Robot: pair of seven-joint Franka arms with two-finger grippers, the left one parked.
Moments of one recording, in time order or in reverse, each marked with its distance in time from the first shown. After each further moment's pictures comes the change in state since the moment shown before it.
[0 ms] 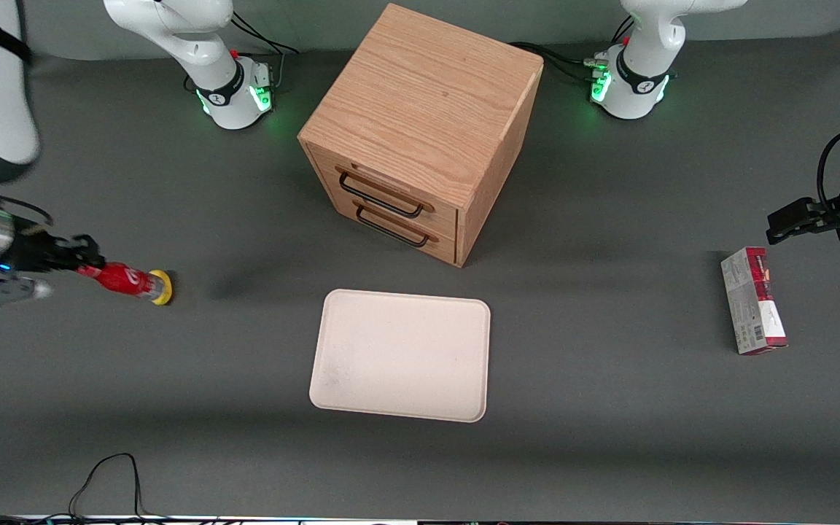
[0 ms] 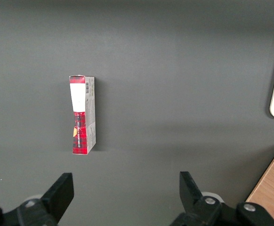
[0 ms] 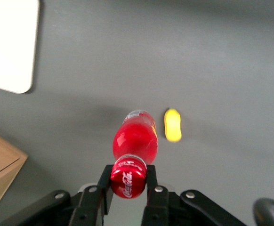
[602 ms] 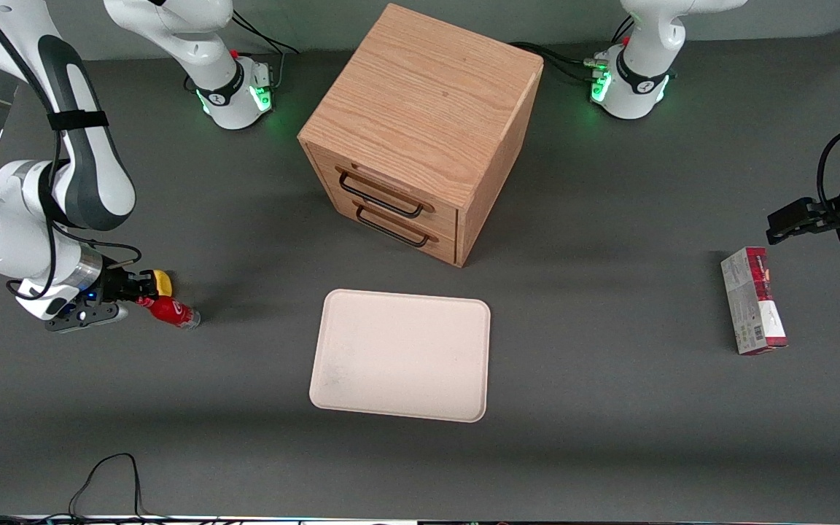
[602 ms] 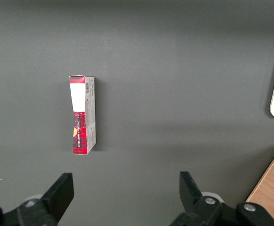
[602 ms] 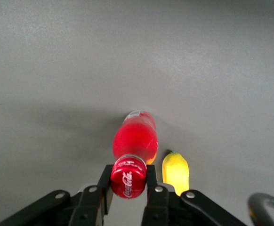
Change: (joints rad) arm -0.003 0.075 -0.002 -0.476 0.000 0.671 -0.046
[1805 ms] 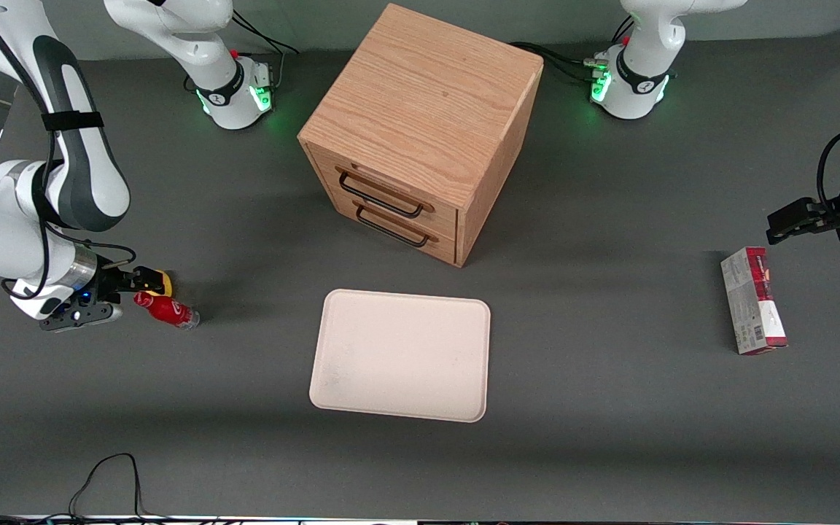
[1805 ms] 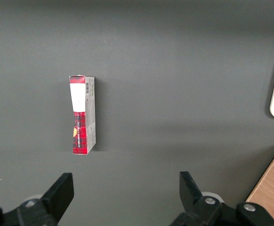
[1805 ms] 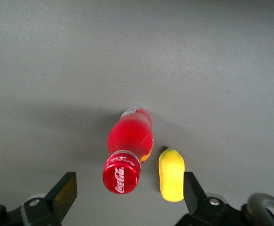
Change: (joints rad) arm -0.015 0.002 0.000 0.003 0.000 -0.011 0.000
